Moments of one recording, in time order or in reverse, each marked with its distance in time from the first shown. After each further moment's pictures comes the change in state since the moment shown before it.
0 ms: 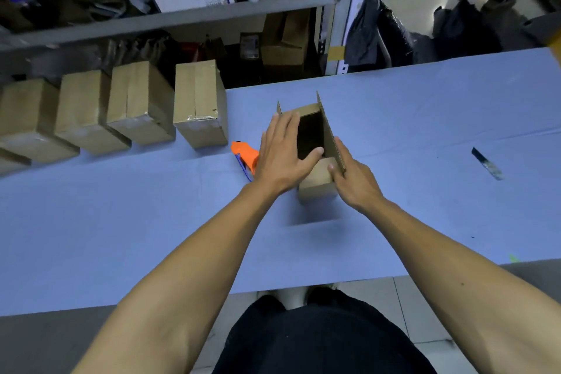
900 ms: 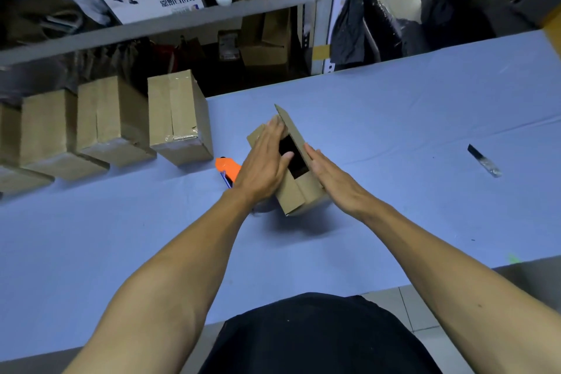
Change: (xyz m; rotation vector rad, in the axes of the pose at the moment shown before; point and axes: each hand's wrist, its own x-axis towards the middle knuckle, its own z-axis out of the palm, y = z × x) left_hand 0.049 -0.058 0.023 -0.111 -0.142 0.108; right_hand 0.022 -0.021 -0.015 0.483 -0.322 0.019
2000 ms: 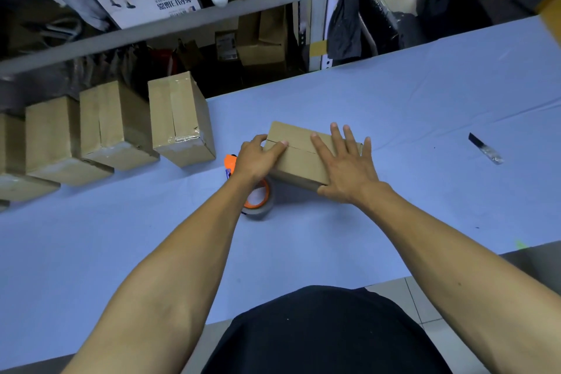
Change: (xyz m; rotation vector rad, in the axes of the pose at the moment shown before) left_hand 0.010 0.002 -0.017 -0.302 -0.030 -0.636; right_hand 0.018 -0.002 -0.003 -1.202 0.165 0.097
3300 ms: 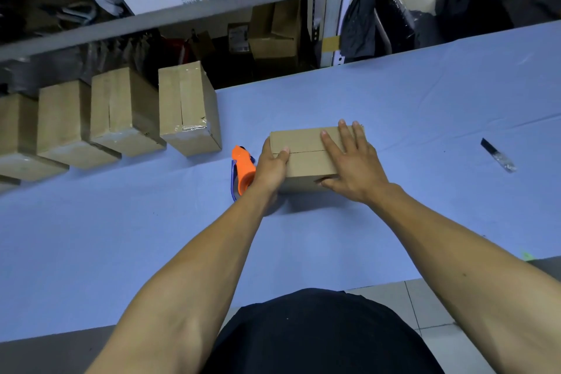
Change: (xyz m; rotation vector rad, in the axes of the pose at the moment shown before) left_hand -0.021 -0.011 0.040 -0.490 0.012 -0.109; right_hand -0.002 0.011 0.001 0.100 0.058 -0.062
